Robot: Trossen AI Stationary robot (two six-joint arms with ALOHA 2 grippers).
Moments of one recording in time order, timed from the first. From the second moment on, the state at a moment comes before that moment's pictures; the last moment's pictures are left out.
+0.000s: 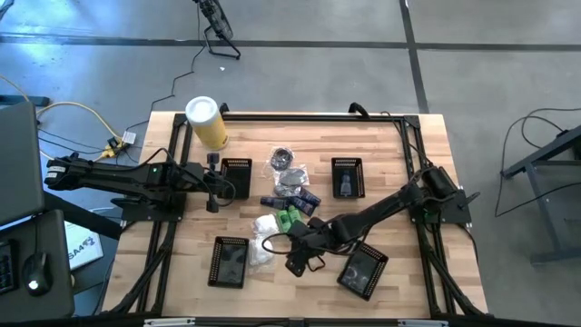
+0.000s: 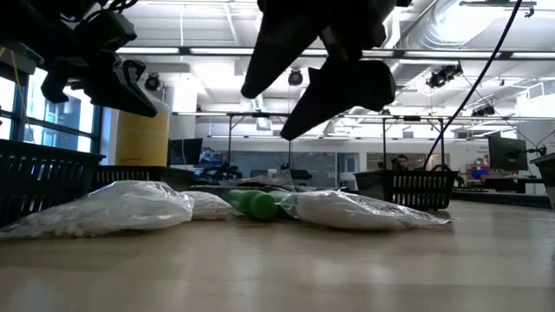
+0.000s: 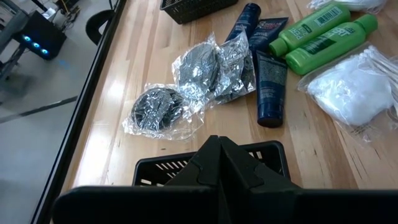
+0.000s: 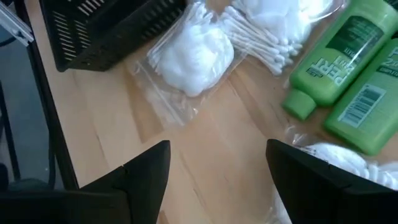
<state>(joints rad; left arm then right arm) 0.00 0.63 0.40 -0.29 -0.26 0.34 0.40 1.96 1.43 -0.41 0.17 0.97</state>
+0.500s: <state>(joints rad) 0.00 0.63 0.40 -0.29 -0.26 0.34 0.40 1.96 1.43 -0.36 0.10 0.97</state>
